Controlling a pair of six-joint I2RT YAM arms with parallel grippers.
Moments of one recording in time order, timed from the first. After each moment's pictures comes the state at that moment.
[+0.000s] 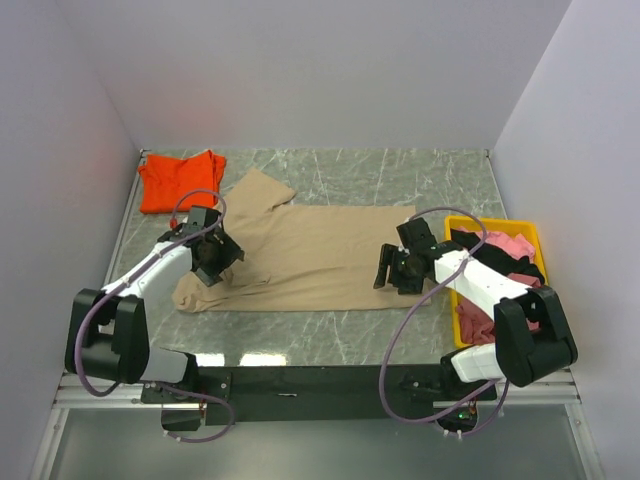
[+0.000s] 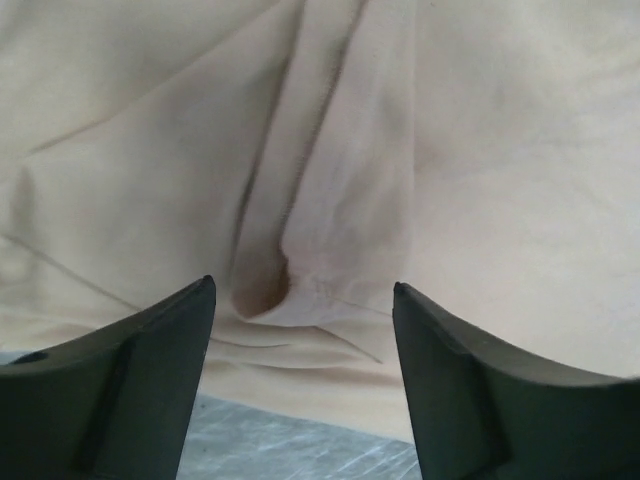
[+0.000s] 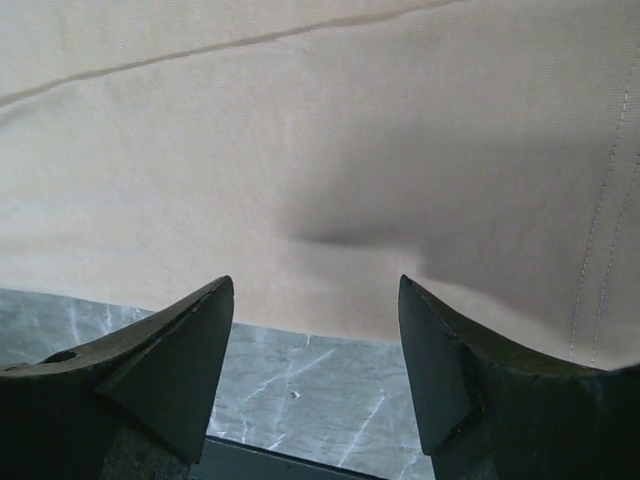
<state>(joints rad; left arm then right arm) -0.18 1.37 0.82 -0.55 -0.07 -0.96 0.36 1.36 0.74 -0.52 -0.11 0.55</state>
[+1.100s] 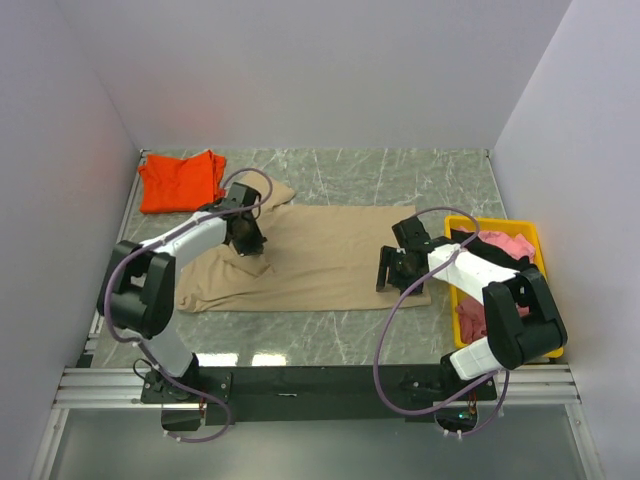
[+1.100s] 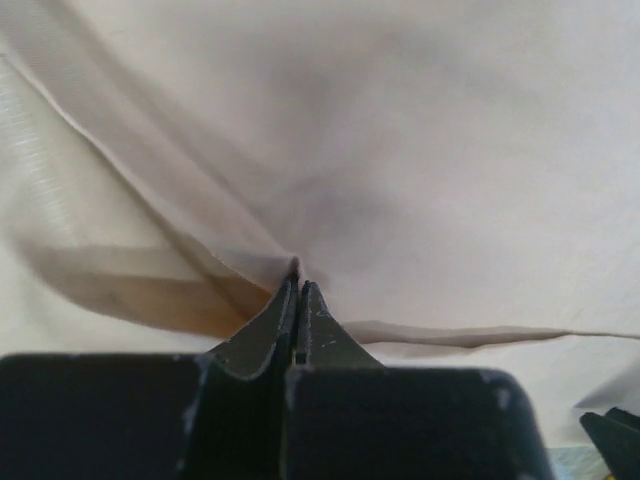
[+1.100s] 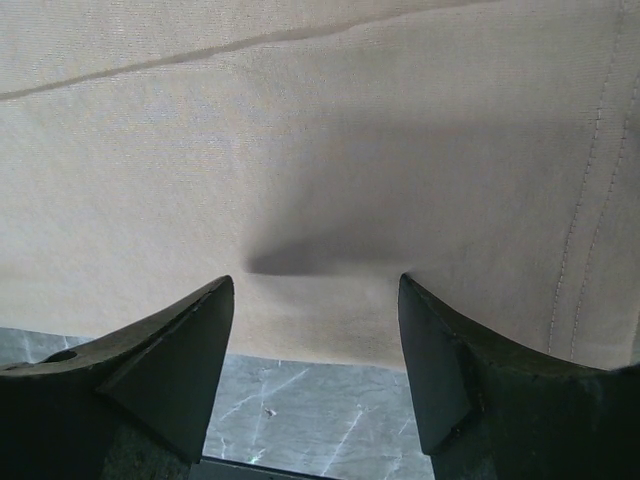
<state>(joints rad) -0.34 1.64 1.08 -0.52 -0.04 -0.78 0.36 1.46 0.77 -0.54 -0.06 0.54</state>
